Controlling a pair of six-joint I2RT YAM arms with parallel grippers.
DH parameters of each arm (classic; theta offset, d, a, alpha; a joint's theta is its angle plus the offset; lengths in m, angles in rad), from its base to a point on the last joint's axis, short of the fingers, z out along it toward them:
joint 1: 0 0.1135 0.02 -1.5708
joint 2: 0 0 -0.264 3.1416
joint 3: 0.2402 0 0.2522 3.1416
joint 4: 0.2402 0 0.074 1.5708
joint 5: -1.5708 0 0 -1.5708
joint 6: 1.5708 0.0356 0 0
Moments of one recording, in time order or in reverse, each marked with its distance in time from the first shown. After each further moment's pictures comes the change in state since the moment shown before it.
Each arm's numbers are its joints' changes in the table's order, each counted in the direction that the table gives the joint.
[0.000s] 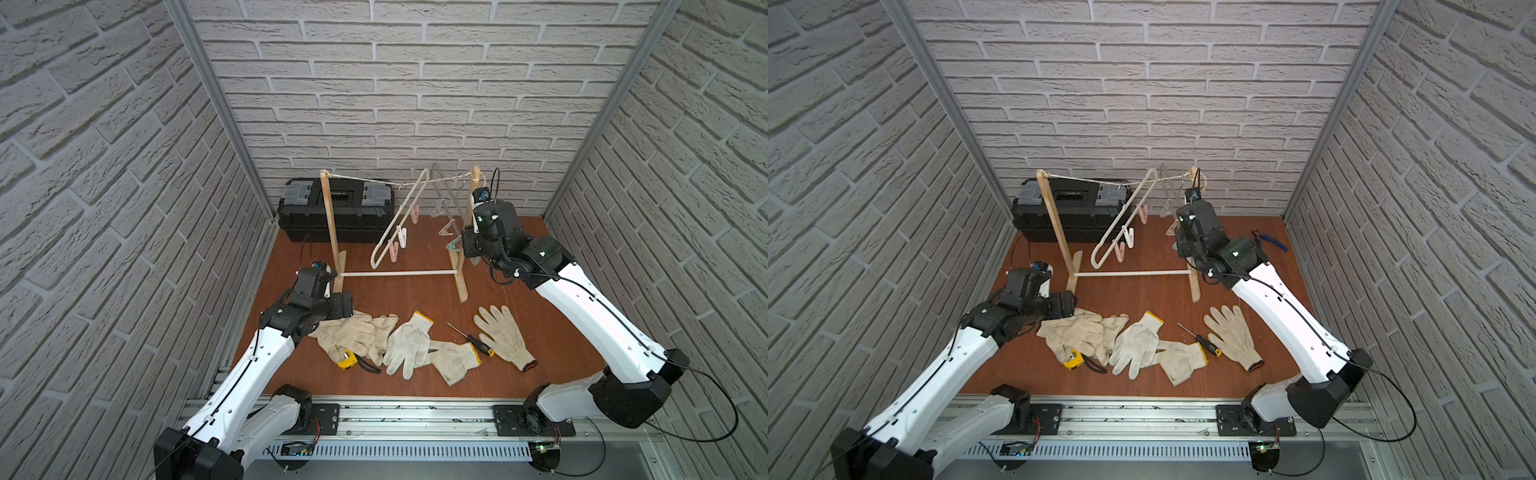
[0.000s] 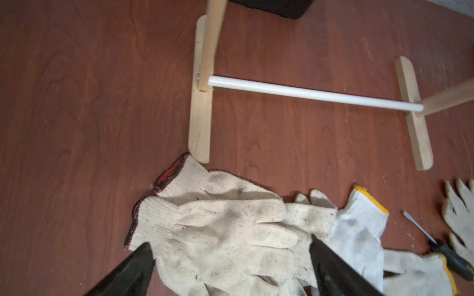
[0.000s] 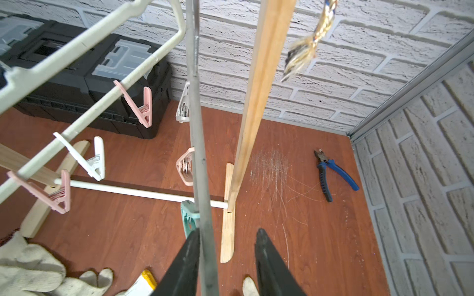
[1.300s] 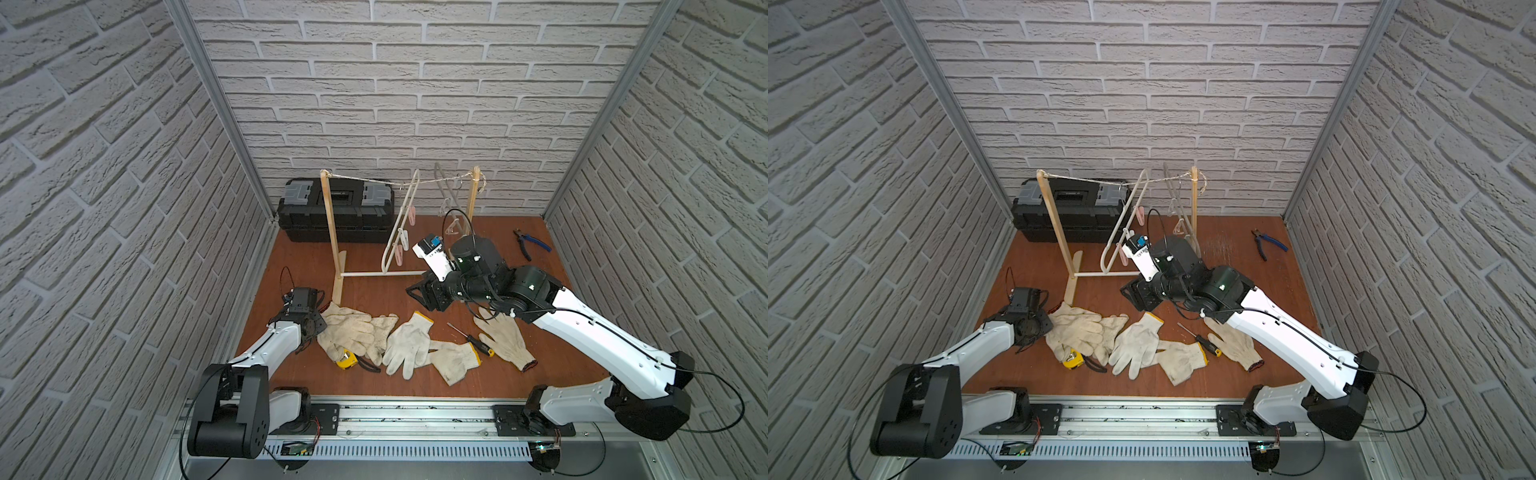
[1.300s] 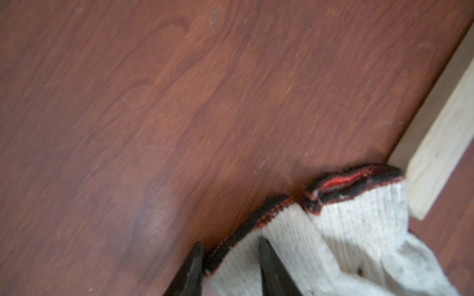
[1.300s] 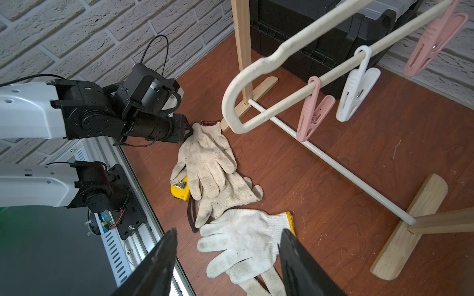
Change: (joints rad) left arm 0.200 0.314 -0.275 -0.330 0.138 -0.256; right arm 0.280 -0.084 -0.169 -0.074 0.556 -0.023
